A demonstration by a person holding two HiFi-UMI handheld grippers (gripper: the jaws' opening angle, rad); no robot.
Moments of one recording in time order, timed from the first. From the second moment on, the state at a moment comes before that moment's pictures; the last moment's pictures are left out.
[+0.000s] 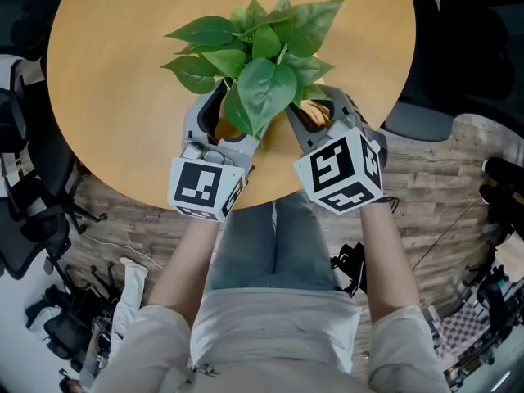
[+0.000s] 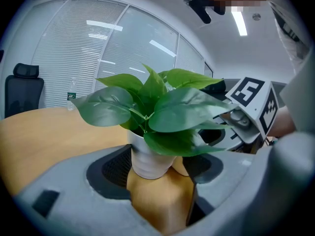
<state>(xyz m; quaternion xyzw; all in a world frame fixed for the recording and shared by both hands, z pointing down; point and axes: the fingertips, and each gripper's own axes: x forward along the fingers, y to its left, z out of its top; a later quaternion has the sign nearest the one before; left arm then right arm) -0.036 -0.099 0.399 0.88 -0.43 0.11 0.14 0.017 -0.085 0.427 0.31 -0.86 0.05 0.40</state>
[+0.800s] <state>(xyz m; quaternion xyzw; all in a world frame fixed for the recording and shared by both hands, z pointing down) -0.033 -0.098 0.400 0.88 -0.44 0.12 0.15 0.004 -0.066 0.430 0.30 -0.87 0.06 0.39</state>
